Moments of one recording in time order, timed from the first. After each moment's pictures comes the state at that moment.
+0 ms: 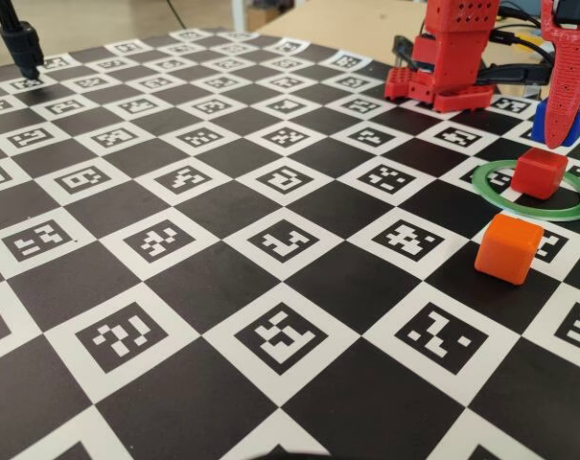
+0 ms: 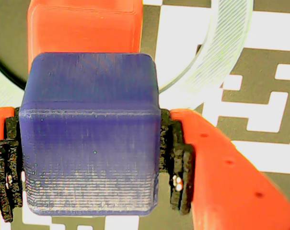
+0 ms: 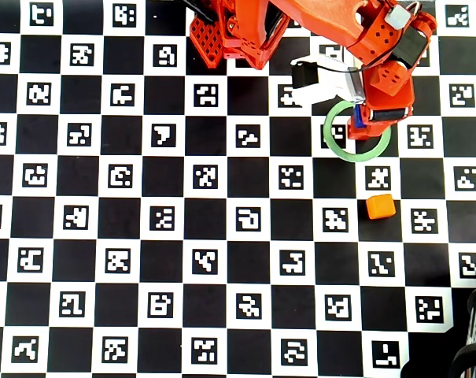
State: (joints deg) arm -56.2 100.2 115.9 67.3 52.5
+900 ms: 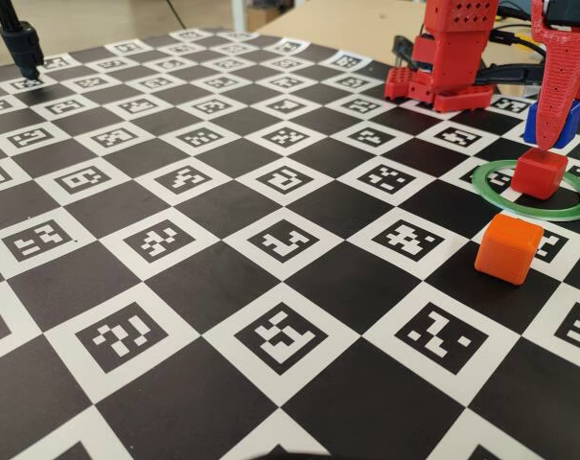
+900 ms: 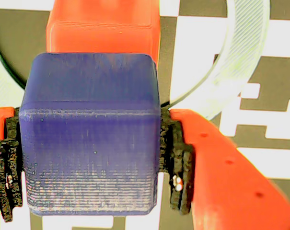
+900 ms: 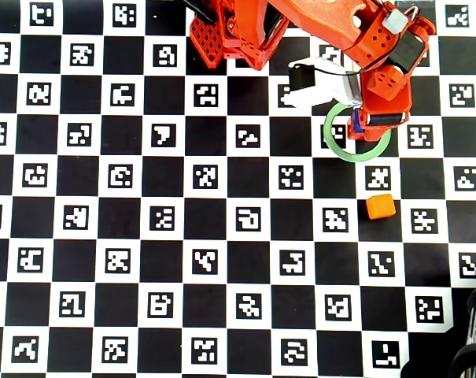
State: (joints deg) arm -54.4 100.2 116.8 66.3 52.5
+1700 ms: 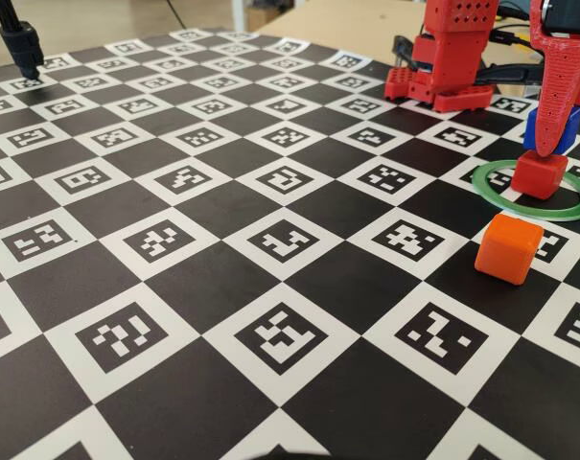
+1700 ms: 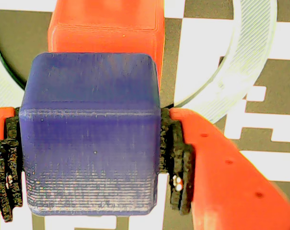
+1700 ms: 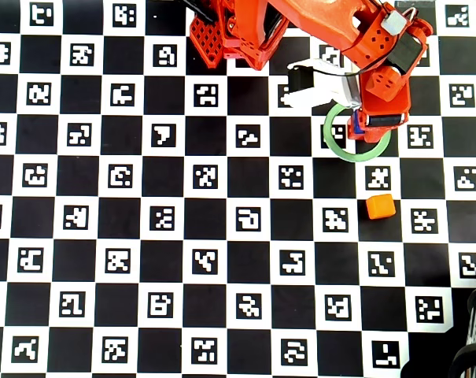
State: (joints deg) arm -54.4 100.2 117.5 64.9 52.5
